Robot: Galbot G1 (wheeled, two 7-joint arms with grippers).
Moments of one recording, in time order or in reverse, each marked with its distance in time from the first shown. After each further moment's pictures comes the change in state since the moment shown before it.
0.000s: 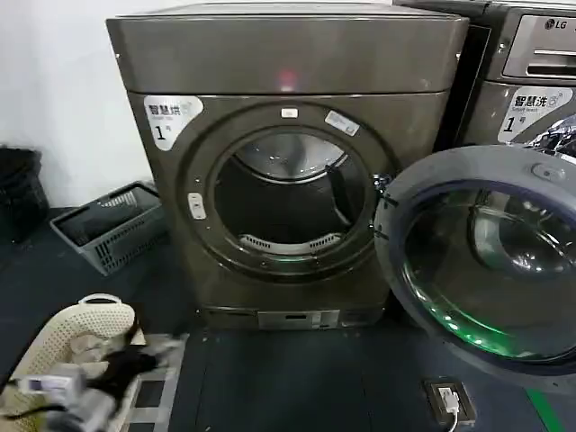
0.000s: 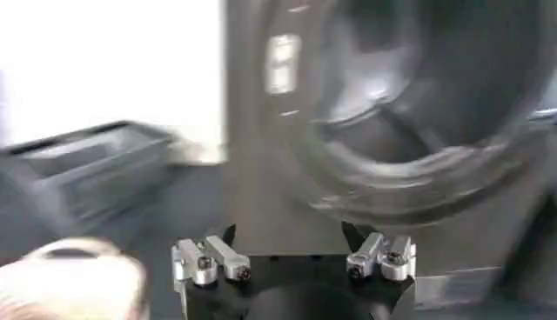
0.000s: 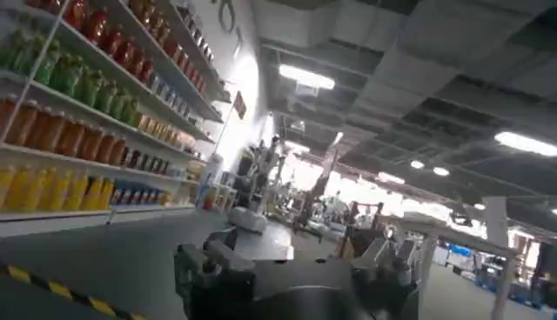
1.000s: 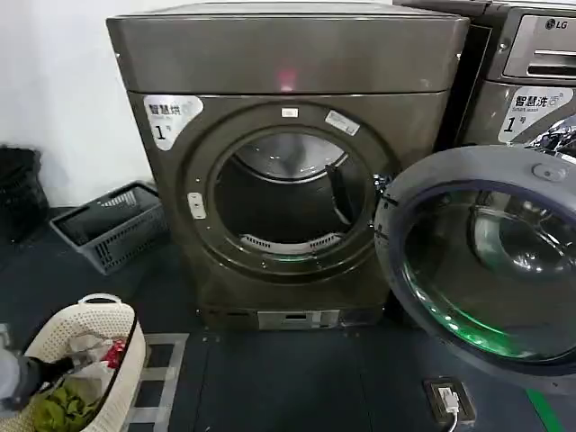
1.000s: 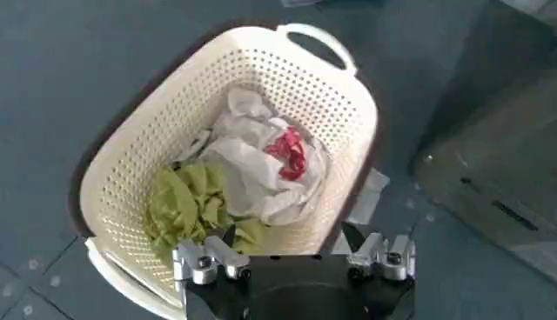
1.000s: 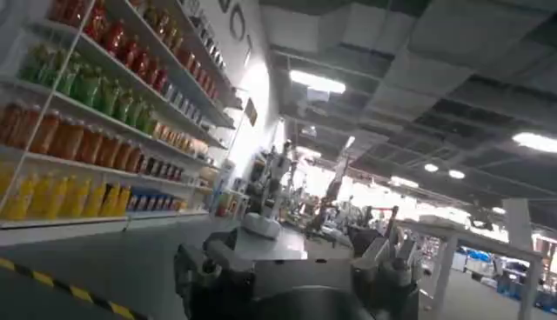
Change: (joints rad) left arm -0.267 0.230 -0.067 0.506 -1.037 0.176 -0.669; right arm -0.004 0.004 -0.030 -0.015 0.004 0.047 -0.002
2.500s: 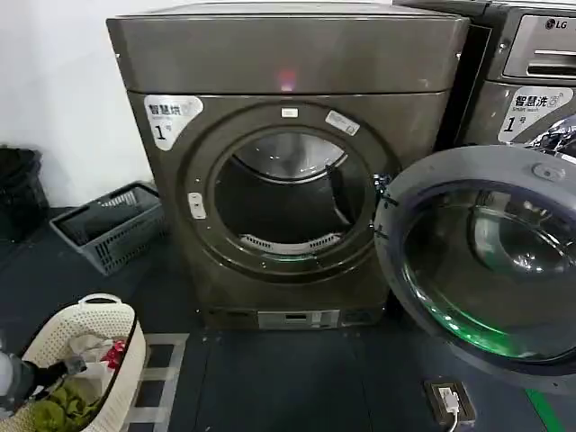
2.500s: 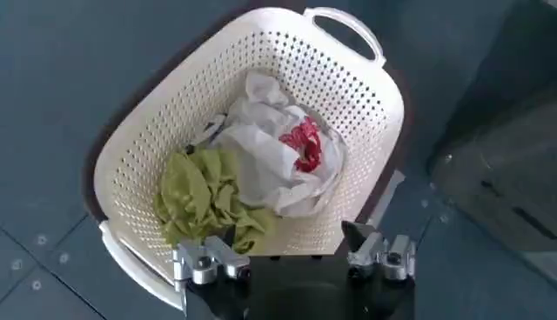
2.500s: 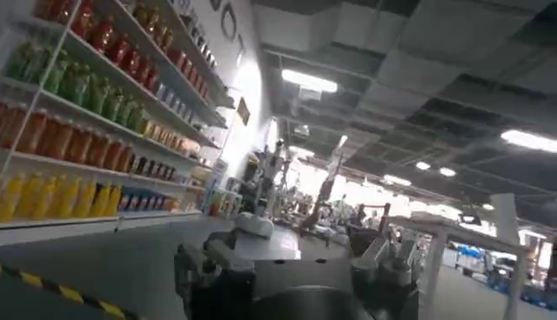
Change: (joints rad) left arm 0.008 0.002 -0.009 0.036 -0.045 0.000 -0.010; right arm 0.004 0.021 0.013 -0.023 0.002 0.035 0.000
